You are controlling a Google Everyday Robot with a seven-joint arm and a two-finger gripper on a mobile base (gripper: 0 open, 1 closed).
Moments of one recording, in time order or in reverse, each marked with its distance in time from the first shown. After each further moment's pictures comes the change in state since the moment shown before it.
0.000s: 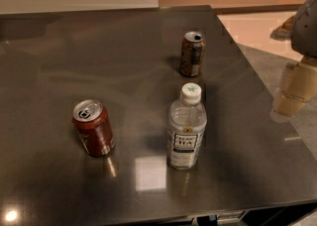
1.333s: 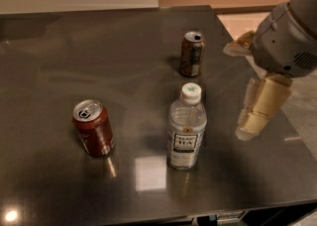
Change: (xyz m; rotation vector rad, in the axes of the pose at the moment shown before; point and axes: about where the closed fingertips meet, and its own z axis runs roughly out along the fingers) arm -0.068 0.047 0.017 -0.141 -0.233 -0.150
